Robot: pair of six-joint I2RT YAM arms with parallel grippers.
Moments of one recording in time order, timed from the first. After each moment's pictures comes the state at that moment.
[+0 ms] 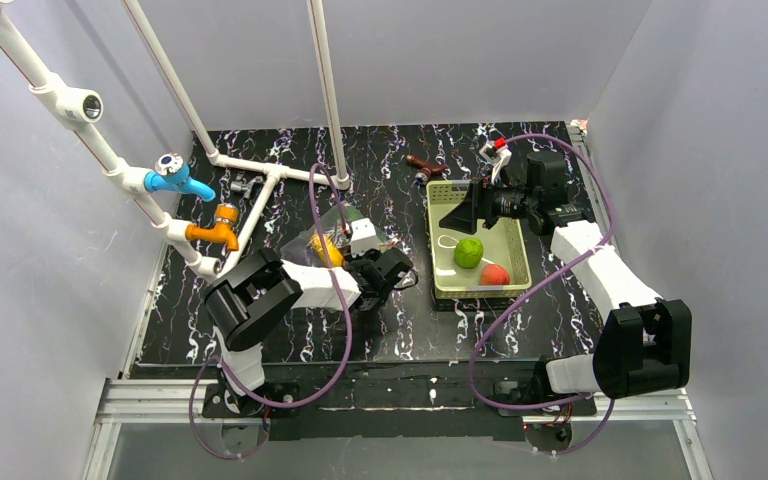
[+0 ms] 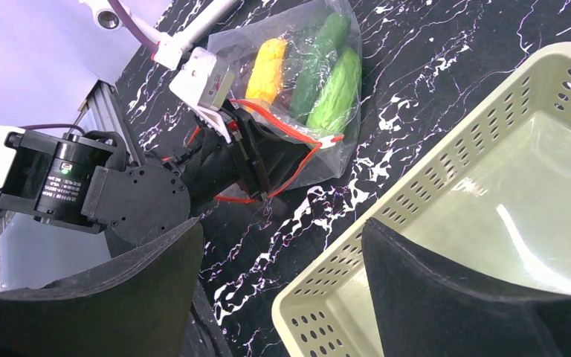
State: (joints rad) left arm -0.94 1.81 0.87 0.00 -0.89 -0.90; right arm 0.20 1.35 1.02 -0.21 -0.93 0.14
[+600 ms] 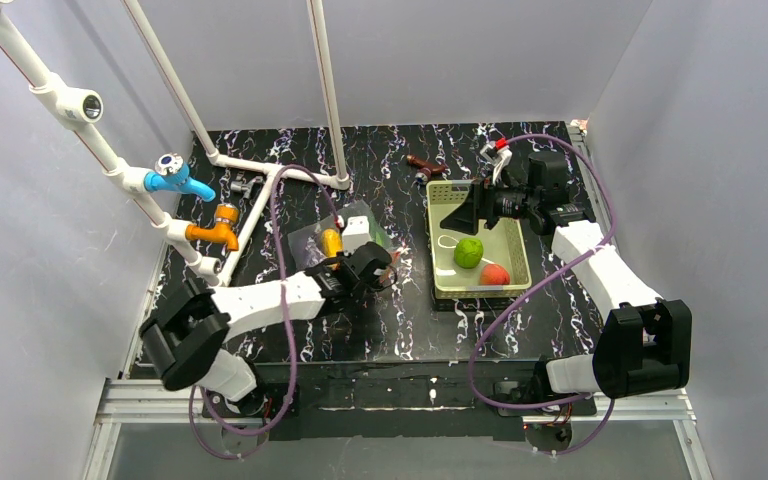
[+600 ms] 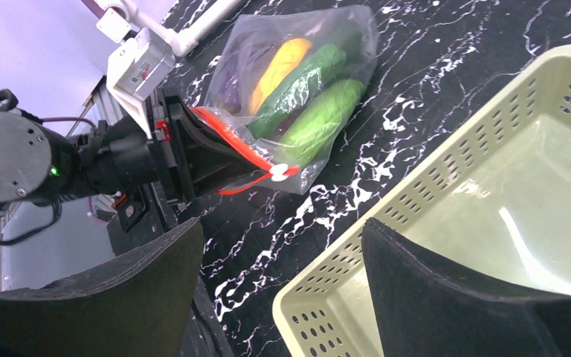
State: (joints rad) left arm -0.94 1.50 0.81 -0.16 -0.58 -0.77; right arm 0.19 1.35 1.02 -0.22 -0.94 0.13
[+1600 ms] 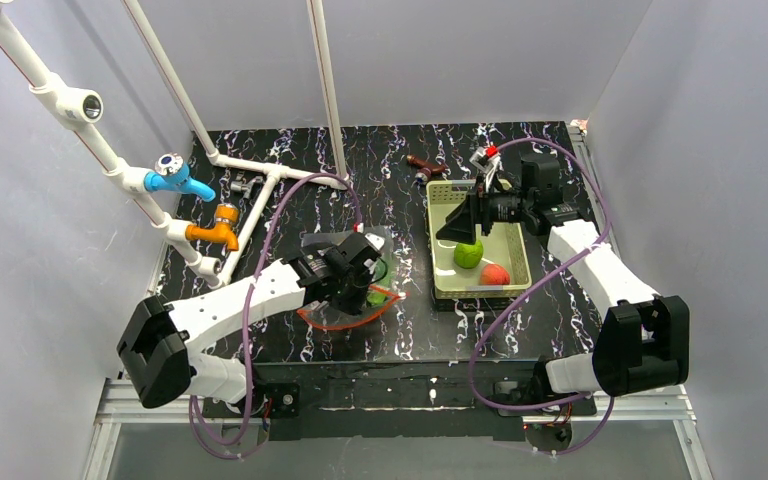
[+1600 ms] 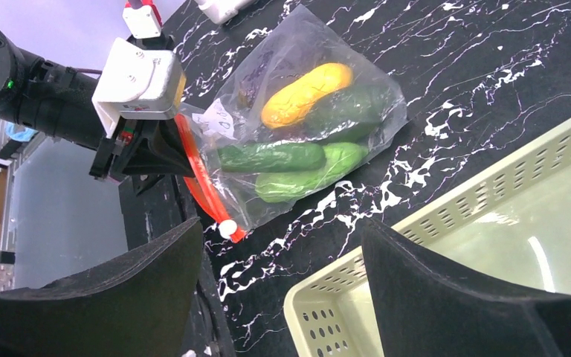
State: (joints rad) left arm -0.93 1.34 1.00 -0.80 -0.13 -0.46; right arm 0.21 1.36 1.02 -0.25 -1.06 0.02
